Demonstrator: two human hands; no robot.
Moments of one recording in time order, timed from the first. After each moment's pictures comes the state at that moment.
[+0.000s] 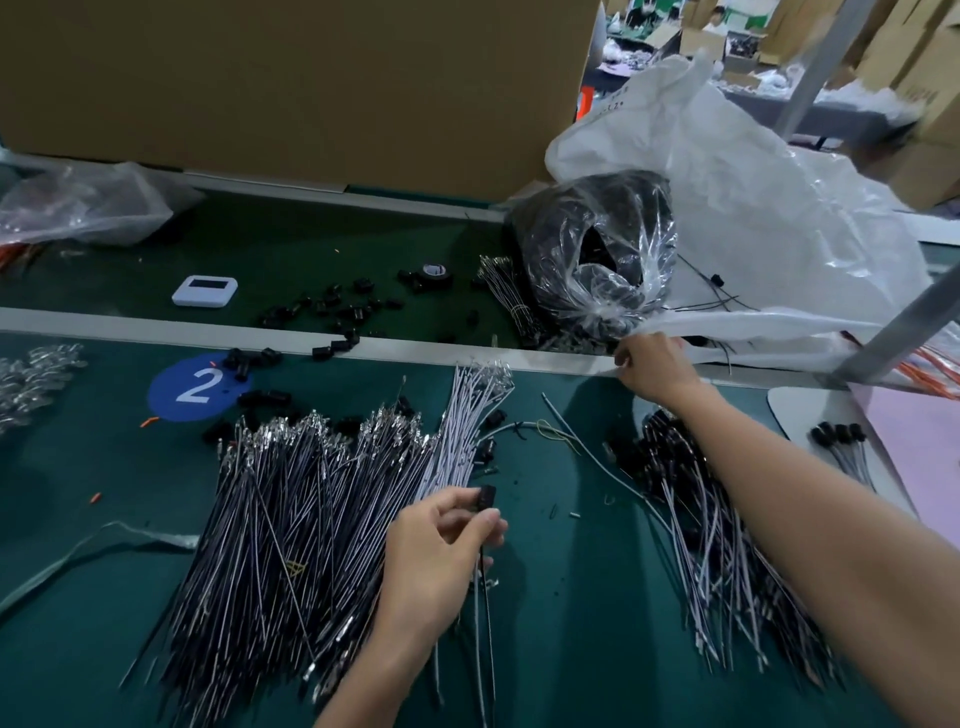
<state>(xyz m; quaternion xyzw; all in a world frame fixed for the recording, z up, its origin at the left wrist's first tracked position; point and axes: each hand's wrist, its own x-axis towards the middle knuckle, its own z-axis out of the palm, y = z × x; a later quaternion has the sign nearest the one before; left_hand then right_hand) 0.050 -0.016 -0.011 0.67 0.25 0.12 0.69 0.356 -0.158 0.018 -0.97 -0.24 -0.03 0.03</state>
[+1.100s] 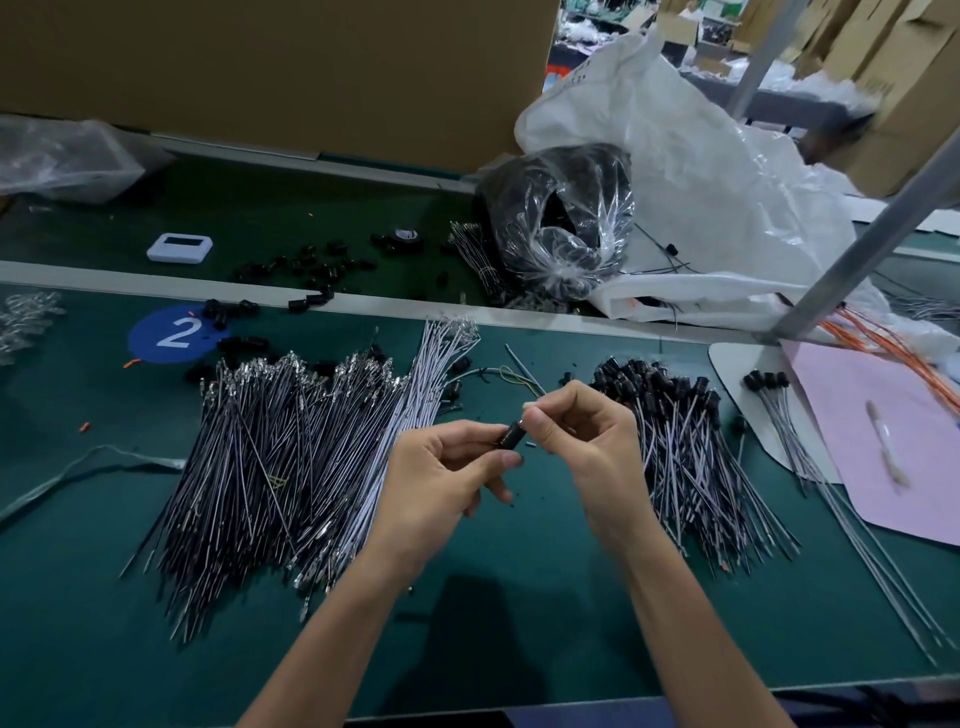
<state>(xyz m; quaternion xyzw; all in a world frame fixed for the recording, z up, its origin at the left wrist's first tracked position) 0.032 -0.048 0.020 0.62 0.11 0.14 0.77 0.110 -0.178 0.036 -0.68 -0.26 0.04 0.68</state>
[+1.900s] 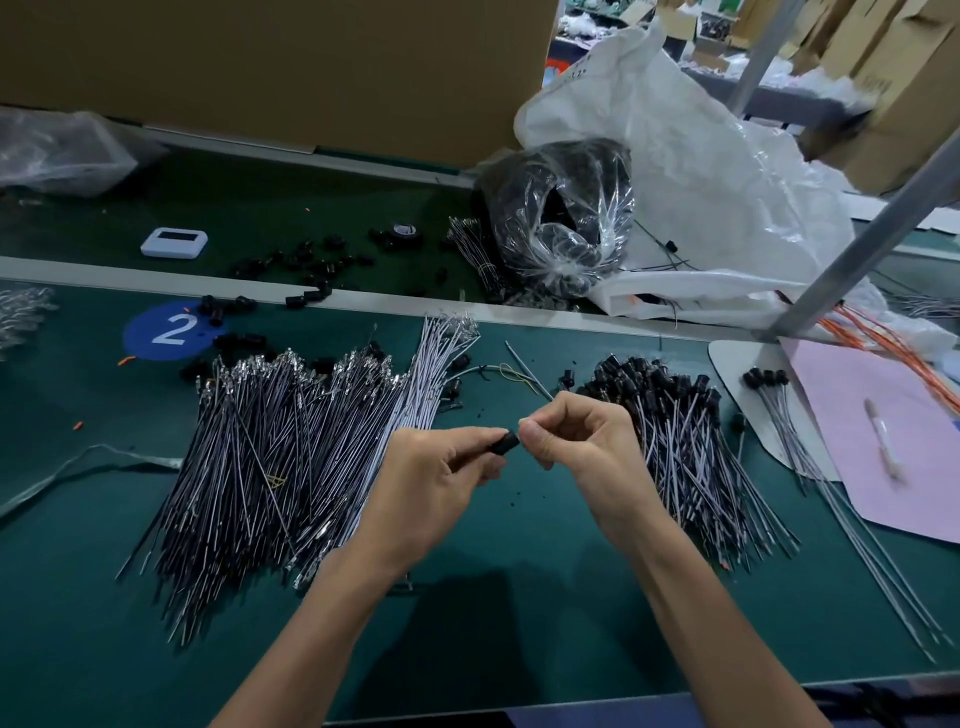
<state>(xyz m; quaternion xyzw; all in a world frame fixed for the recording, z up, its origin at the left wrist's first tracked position) 0.032 -0.033 0.011 0.81 0.00 0.24 0.54 0.113 -0.180 0.038 -0.70 -0.22 0.13 0.66</state>
